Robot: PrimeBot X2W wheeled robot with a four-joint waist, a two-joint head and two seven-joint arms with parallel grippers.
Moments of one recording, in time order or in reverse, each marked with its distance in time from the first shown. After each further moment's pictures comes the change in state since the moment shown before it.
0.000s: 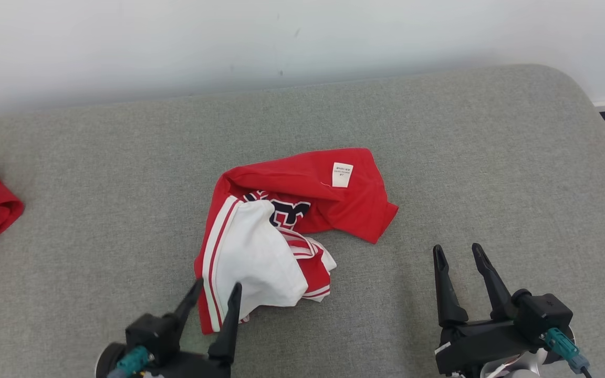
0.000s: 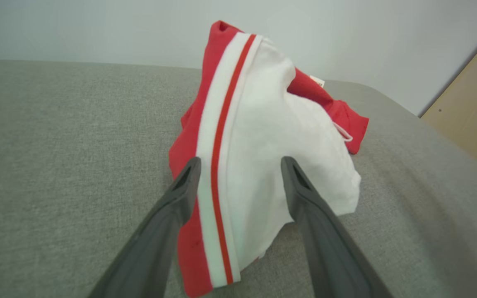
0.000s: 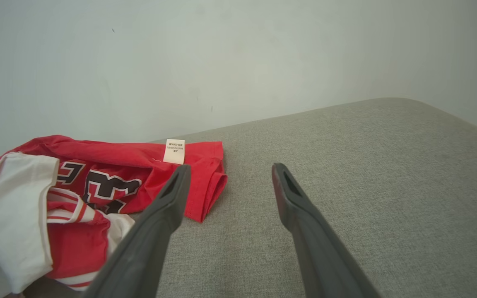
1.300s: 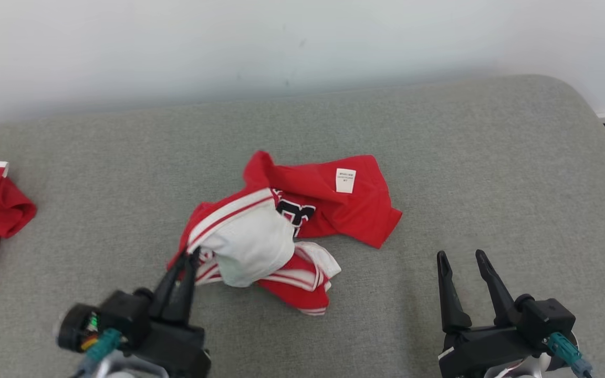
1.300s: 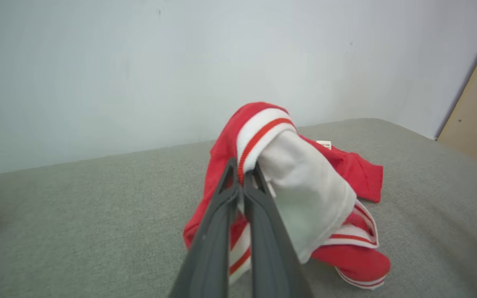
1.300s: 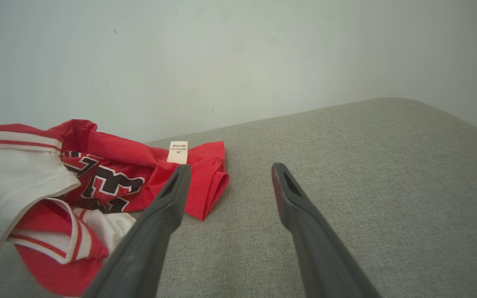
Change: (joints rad) left arm -0.045 0.089 0.003 -0.078 0.085 0.044 -0.046; right arm 0.017 0.000 -0.016 -0.002 -0.003 0.000 0.013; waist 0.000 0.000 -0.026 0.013
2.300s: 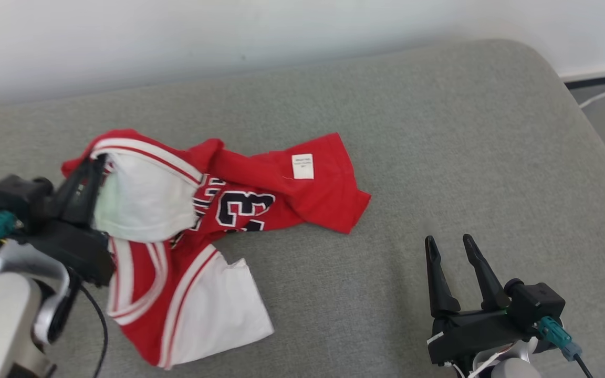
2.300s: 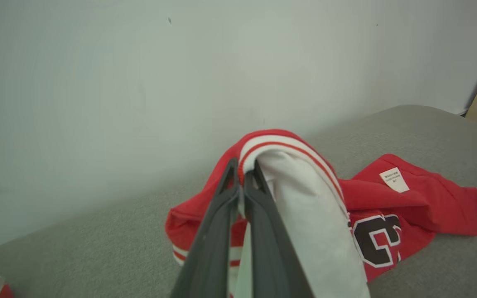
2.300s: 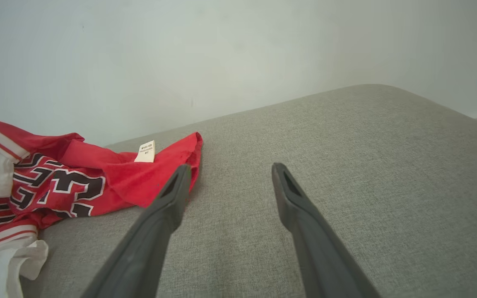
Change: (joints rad) left arm -0.284 0.197 0.098 0.082 -0.054 -0.128 0.185; right arm -0.064 0.000 0.041 0.045 0.041 0.000 -0.022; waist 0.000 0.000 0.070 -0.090
